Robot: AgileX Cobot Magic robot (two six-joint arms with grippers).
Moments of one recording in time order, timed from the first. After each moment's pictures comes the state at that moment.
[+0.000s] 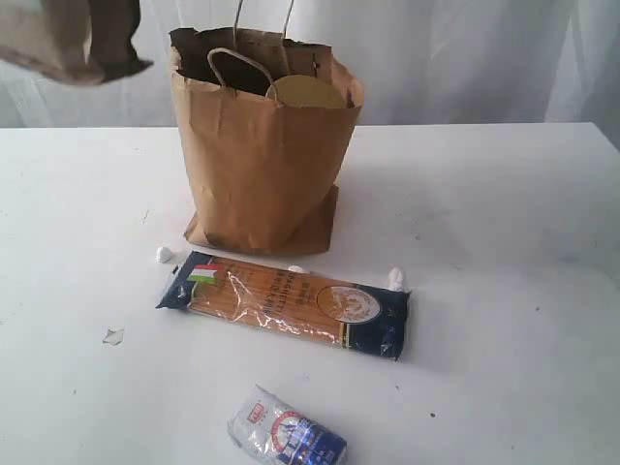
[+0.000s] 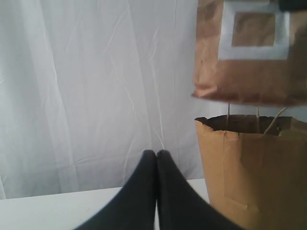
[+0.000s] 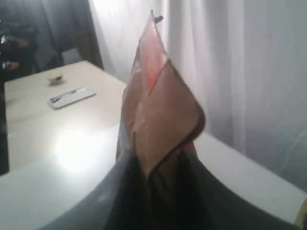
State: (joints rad) left arm -0.10 0.01 -0.18 1.66 -0.05 -1.64; right arm 0.78 1.63 -1.66 1.01 0.32 -0.87
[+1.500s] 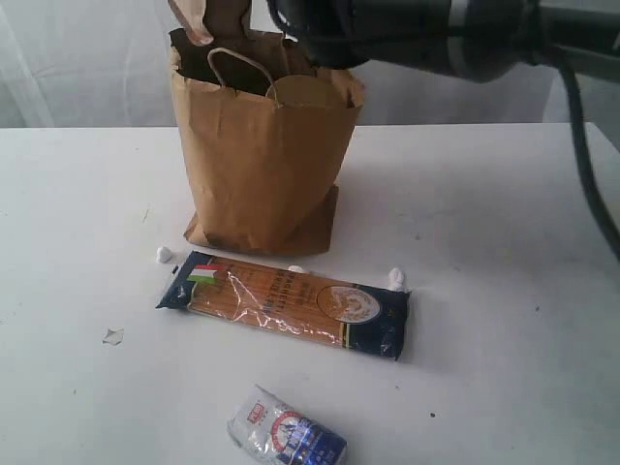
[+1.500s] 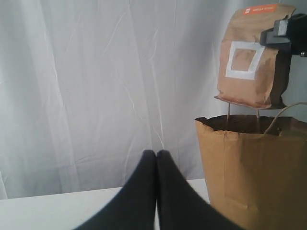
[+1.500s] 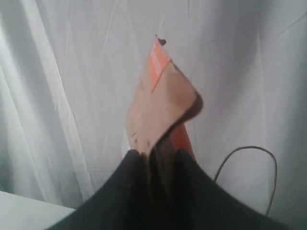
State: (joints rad) left arm -0.10 0.01 -0.18 1.66 -0.05 -1.64; right arm 0.78 1.85 -1.68 1.13 -0.41 -1.03
